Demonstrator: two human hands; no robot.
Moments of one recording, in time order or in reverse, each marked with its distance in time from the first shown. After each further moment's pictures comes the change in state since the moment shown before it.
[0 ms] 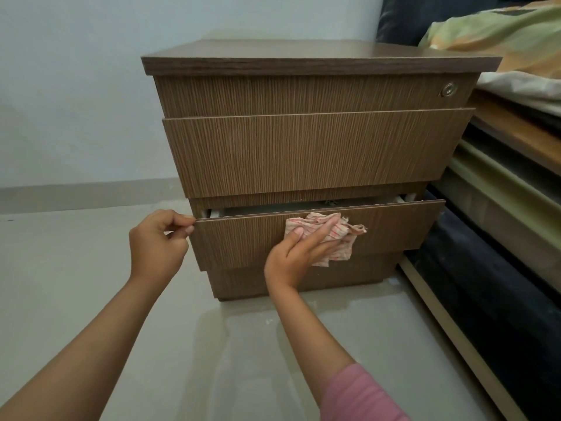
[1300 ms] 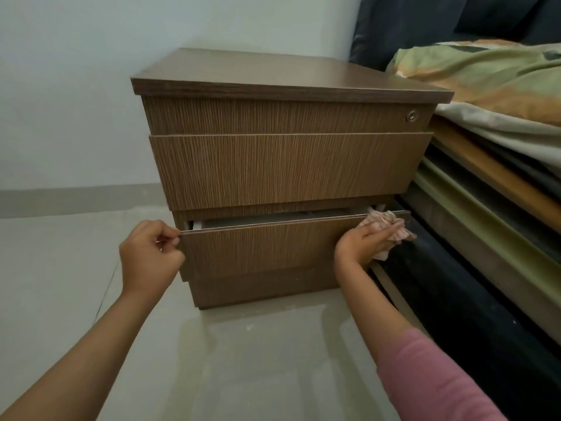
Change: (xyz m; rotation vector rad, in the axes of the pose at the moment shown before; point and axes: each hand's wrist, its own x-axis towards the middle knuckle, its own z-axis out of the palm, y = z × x) left_hand 0.002 0.000 0.004 0.085 -0.006 0.088; right_hand 0.130 0.001 -0.080 -0.071 0.265 0.278
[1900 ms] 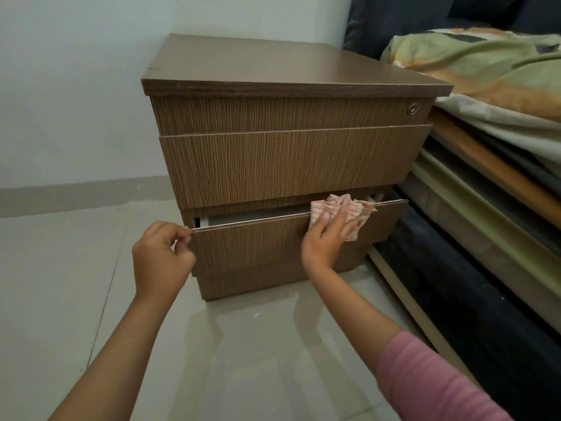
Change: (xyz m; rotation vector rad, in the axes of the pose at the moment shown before) left_hand 0.000 0.001 -0.008 0.023 -0.046 0.085; right_hand -0.078 -0.007 0.006 -0.104 -0.315 -0.256
